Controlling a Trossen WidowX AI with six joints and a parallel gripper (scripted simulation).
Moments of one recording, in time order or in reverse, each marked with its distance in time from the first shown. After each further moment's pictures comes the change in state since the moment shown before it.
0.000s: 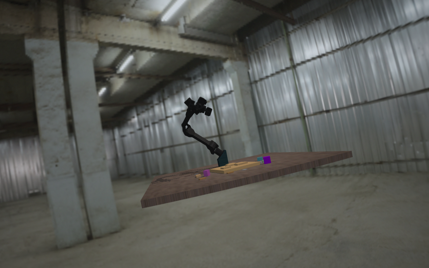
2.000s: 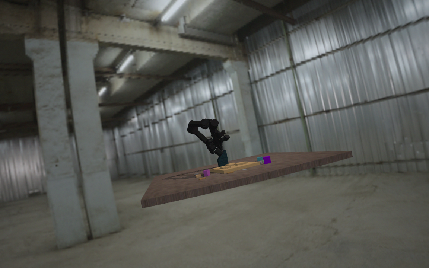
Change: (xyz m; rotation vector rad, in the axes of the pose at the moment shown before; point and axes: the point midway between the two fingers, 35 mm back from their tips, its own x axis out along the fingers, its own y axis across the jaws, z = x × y) arm 0.058 0.202 -0.228 0.429 1.044 0.329
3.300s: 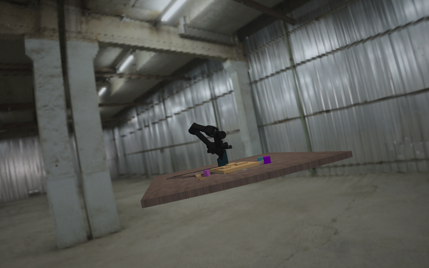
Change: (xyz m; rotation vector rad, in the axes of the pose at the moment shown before) arm 0.056 0.011 -0.064 0.115 0.335 -0.049
